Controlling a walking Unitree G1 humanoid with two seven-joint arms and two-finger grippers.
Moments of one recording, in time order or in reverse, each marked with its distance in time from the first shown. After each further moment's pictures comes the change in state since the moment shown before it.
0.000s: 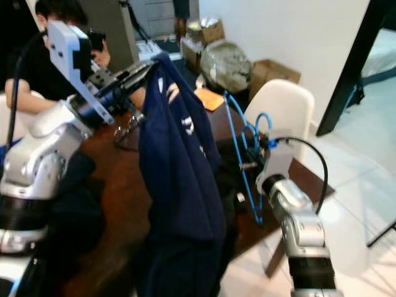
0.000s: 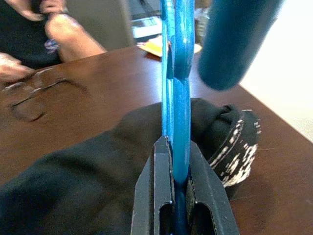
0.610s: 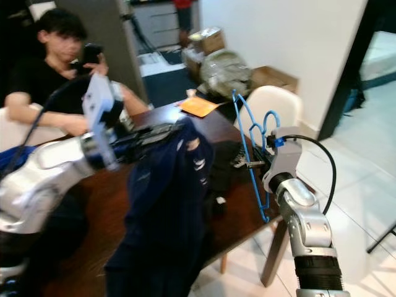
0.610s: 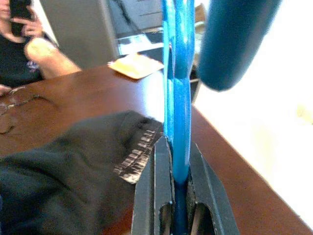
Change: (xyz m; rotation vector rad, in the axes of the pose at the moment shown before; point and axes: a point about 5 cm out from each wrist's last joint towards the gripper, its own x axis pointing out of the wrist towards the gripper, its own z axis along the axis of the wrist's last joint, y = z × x) left arm -0.064 -0.011 -0.018 0.070 0.370 -0.303; right arm -0.002 -0.006 0.002 -0.023 0.001 -0.008
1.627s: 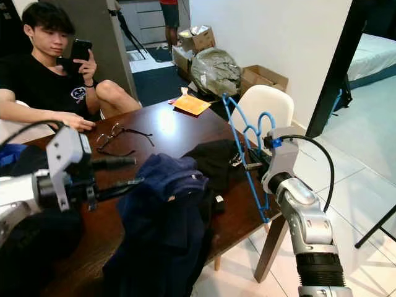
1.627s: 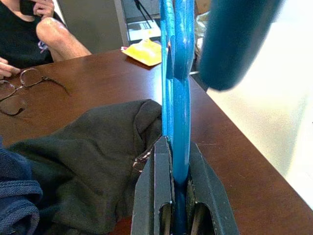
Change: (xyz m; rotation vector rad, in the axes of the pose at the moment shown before) left arm -0.041 -0.009 -0.025 0.049 0.100 0.084; right arm 0.004 0.002 -0.001 -0.003 0.019 0.073
